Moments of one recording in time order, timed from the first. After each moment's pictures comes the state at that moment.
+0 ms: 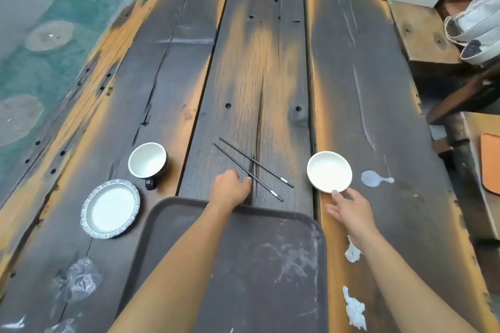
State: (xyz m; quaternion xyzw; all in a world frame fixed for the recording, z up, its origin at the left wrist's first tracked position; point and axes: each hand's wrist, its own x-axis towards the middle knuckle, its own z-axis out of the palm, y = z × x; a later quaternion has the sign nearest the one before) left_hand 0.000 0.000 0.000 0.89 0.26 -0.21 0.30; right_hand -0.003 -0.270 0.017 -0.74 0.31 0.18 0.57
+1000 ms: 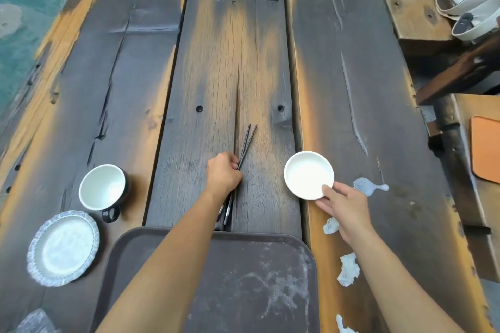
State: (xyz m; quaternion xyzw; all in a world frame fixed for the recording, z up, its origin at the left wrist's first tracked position) left_hand 0.106 -0.014 -0.046 0.89 0.24 -0.15 0.34; right_hand 0.061 -0.279 -0.009 -0.68 0.34 0.16 0.62
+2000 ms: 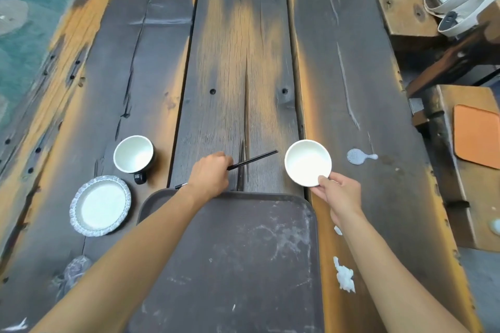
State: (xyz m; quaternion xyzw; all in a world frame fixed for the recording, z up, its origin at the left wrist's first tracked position) left_hand 0.001 0.035 0.012 0.98 -0.03 -0.14 0.10; right_hand -0.014 -0.250 0.041 -0.66 0.38 0.12 0.64
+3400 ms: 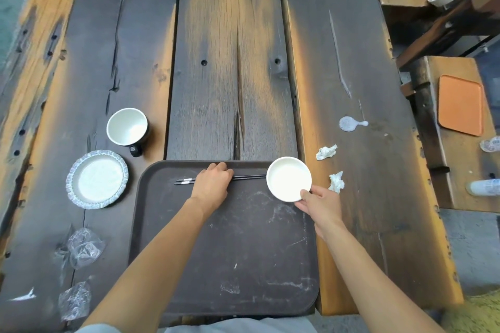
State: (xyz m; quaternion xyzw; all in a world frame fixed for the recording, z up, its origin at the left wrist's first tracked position) left_hand -0.092 0.017 -0.024 0.98 -0.08 -0.18 0.04; right_hand -0.117 -0.238 0.010 -0.68 0.40 0.18 0.58
